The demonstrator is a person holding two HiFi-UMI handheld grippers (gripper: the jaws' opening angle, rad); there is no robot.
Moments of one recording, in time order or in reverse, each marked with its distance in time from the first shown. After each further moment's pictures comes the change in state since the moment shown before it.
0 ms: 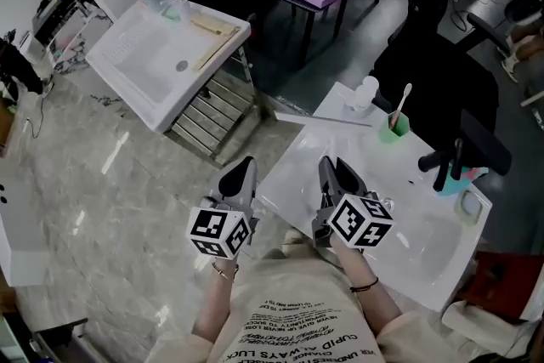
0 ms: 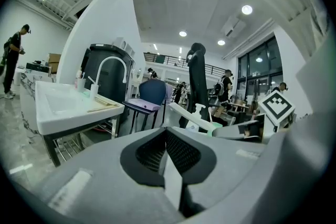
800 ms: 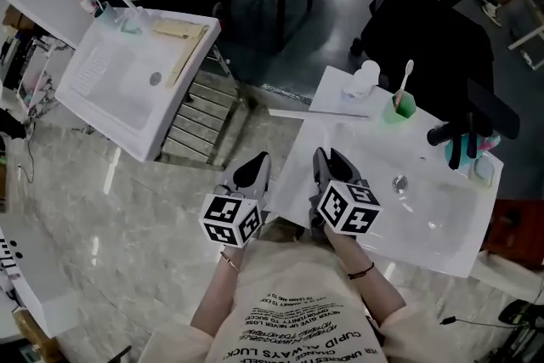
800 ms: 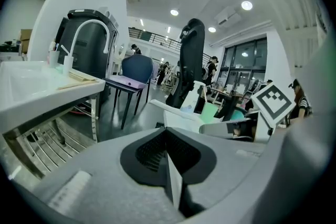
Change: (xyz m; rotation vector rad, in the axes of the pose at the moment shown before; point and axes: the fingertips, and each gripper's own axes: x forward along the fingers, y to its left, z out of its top) left arm 0.068 0.016 -0.046 -0.004 0.240 -0.236; right arm 0.051 -0.022 -0.037 0.030 0.038 -0.254
